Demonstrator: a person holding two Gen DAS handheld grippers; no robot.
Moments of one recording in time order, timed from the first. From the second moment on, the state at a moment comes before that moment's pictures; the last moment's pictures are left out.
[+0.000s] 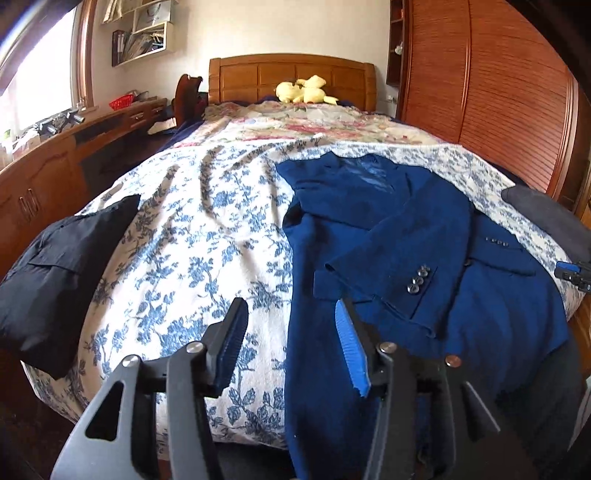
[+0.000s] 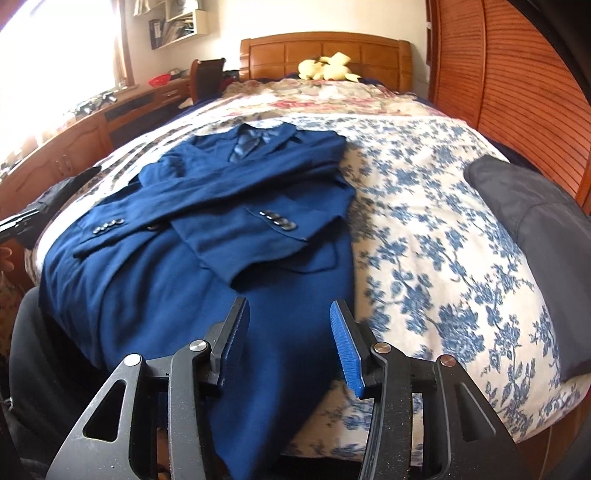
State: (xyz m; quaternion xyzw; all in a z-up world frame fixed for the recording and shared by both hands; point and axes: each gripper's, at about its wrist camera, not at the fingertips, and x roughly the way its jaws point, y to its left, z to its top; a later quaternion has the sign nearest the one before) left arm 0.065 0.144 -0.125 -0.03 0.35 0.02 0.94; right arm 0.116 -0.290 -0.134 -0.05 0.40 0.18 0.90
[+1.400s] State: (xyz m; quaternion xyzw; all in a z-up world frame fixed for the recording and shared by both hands) left arm 0.061 0.130 -0.176 -0.03 0.42 -0.01 0.91; right arm 0.137 -0.275 -0.170 -0.04 0.45 0.22 0.87
